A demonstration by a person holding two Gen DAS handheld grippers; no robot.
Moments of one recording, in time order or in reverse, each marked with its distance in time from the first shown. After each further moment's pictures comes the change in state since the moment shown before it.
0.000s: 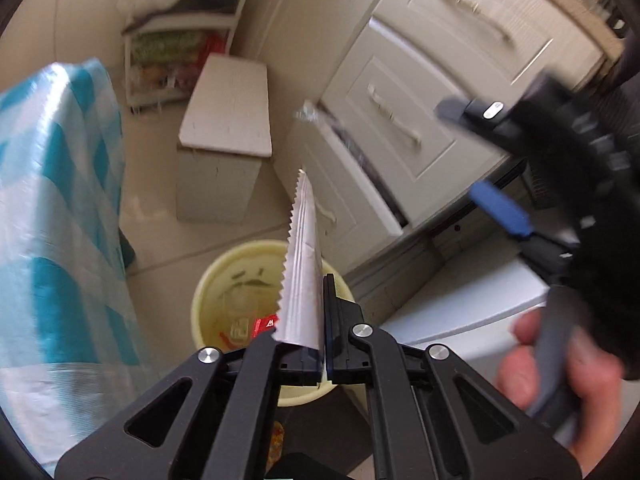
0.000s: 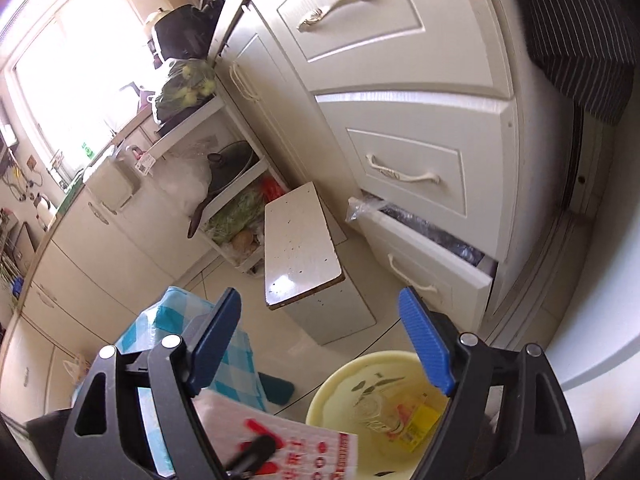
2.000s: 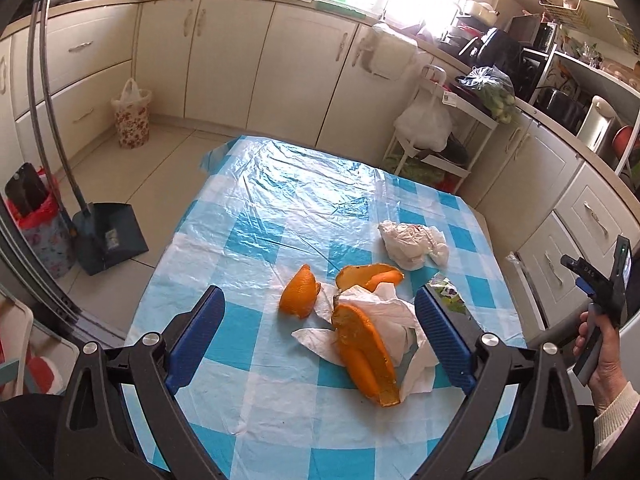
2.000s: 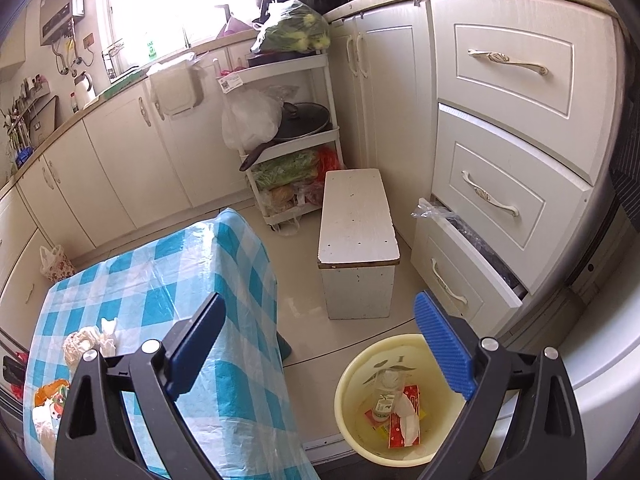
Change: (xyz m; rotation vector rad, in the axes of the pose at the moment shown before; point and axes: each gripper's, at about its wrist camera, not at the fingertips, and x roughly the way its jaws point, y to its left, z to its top) left arm -0.400 0.290 -0.190 -0.349 -0.479 0.479; right arm -0.016 0.133 -0.063 -0.377 0.057 -0.005
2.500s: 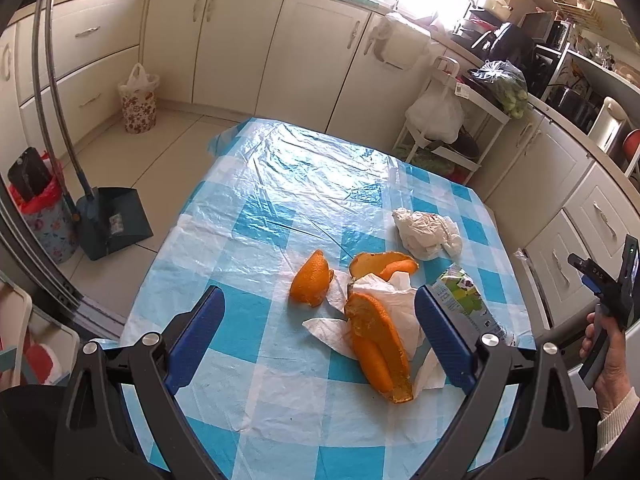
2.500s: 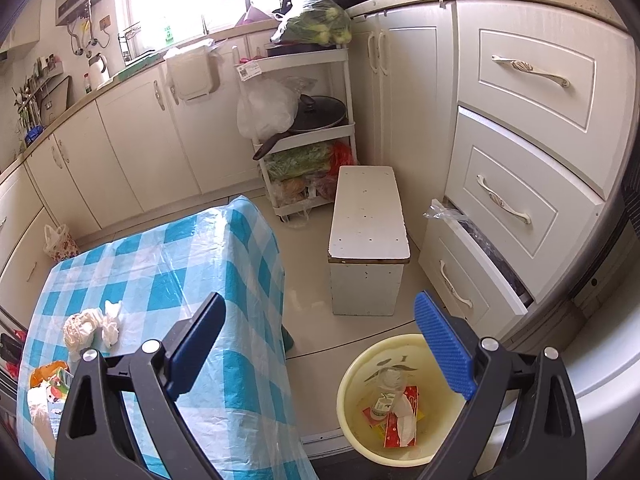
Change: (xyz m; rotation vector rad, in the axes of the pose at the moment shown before) left arm 0.013 0.007 -0.007 -0.031 0.044 0.025; right arm 0.002 0.013 -0.003 -0.066 0.019 0.019
